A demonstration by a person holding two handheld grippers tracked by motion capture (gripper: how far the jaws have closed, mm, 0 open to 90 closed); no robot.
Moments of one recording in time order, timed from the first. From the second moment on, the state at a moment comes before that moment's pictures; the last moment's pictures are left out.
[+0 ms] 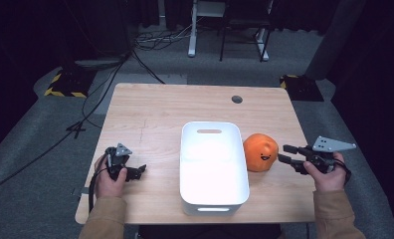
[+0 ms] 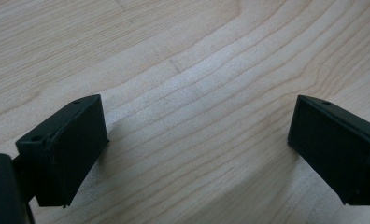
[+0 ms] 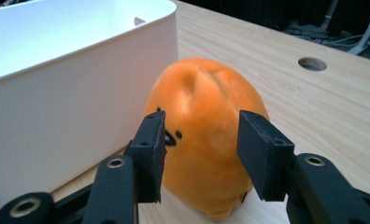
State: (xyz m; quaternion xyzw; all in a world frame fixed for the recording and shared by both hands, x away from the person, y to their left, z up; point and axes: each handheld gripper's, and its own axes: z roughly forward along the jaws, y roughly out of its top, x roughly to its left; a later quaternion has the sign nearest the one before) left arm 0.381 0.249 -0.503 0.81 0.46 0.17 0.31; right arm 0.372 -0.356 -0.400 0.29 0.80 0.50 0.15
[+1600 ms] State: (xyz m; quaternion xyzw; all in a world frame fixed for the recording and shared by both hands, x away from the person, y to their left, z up) left arm 0.381 0.249 -0.503 0.81 0.46 0.17 0.31; right arm 0.397 -0.351 -0.363 0.18 0.78 0.59 0.14
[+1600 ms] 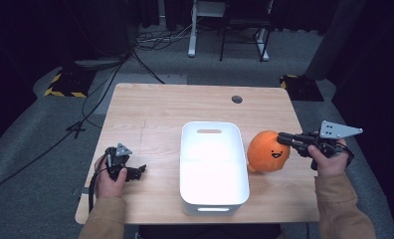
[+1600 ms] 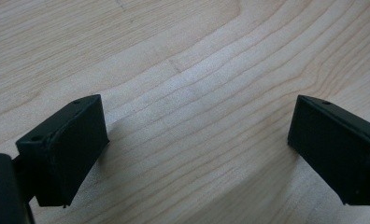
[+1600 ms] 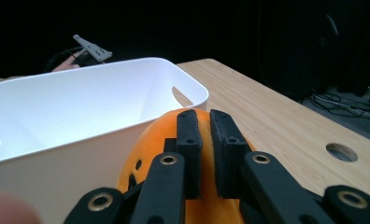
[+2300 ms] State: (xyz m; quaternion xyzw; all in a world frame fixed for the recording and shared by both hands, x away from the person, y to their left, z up) left arm 0.381 0.248 -0.503 0.81 0.46 0.17 0.31; right arm 0.381 -0.352 -0.311 0.16 0.77 0.60 0.15
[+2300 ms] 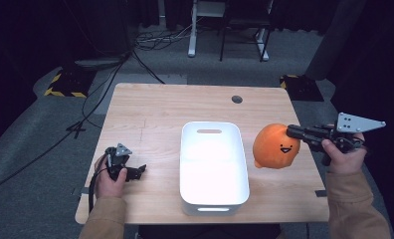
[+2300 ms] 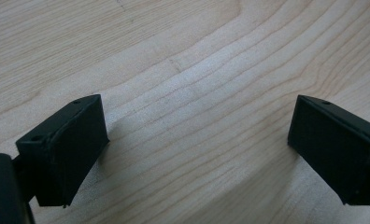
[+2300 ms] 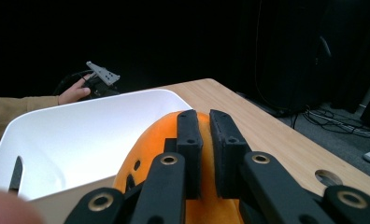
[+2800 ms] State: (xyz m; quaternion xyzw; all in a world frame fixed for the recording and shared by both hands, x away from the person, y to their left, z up) left arm 0.381 0.248 -0.503 0.81 0.46 0.17 0.31; right arm 0.371 -0.333 -0.270 0.14 0.77 0.61 0.17
